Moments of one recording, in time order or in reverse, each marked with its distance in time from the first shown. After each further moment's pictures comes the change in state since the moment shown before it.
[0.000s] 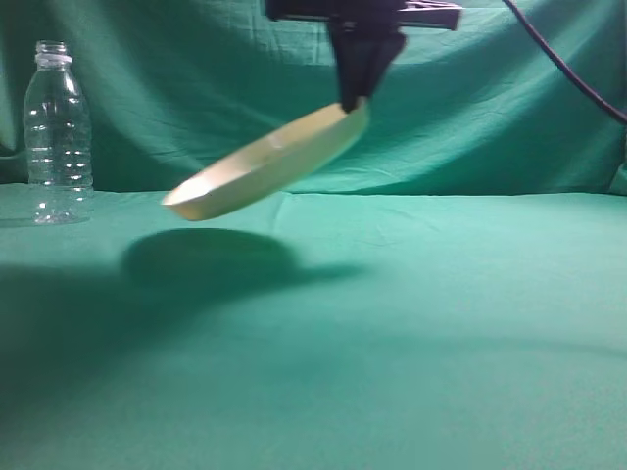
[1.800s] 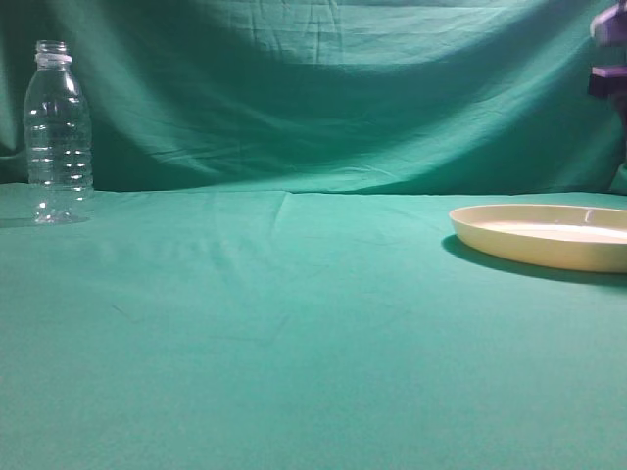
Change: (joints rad) left arm 0.000 0.000 0.000 0.000 0.000 0.000; right arm -0.575 -0.203 0.579 0.030 -0.136 -0.103
